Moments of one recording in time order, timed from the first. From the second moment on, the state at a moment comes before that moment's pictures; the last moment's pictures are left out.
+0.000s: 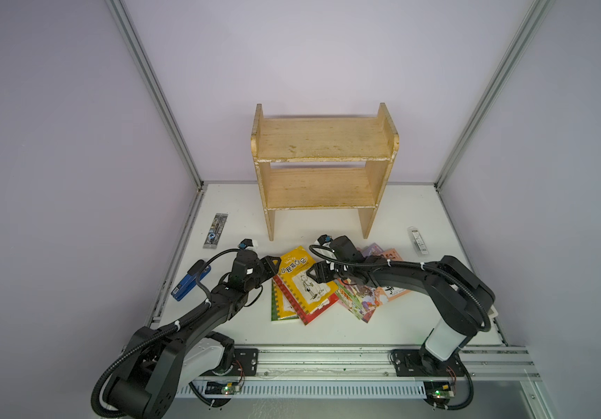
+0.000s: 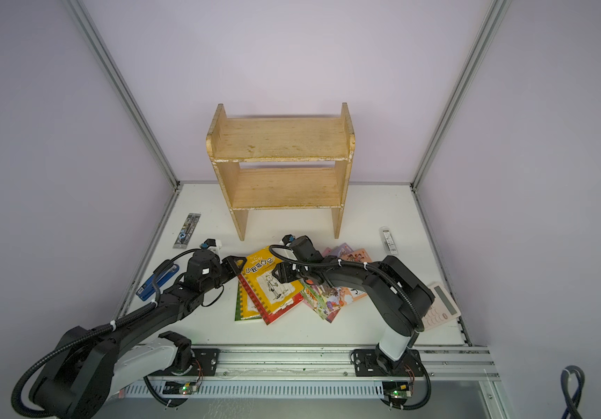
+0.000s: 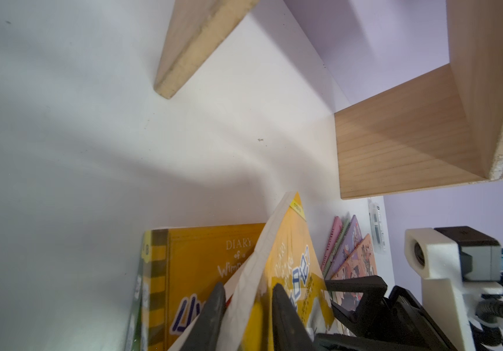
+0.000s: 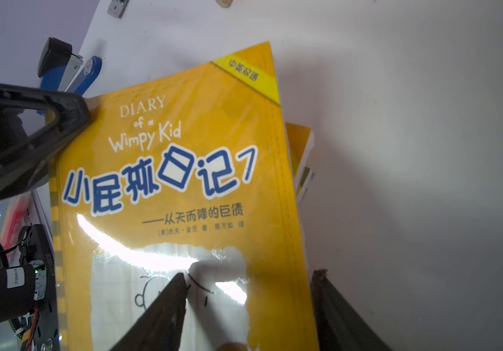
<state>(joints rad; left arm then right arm) -0.36 1.11 0.33 0.33 0.18 -0.86 0.76 1.74 0.87 0.06 -0.32 0.48</state>
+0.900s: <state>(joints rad) -0.37 1.06 0.46 0.48 0.30 -0.91 0.76 1.43 1.00 -0.12 -0.15 0.25</state>
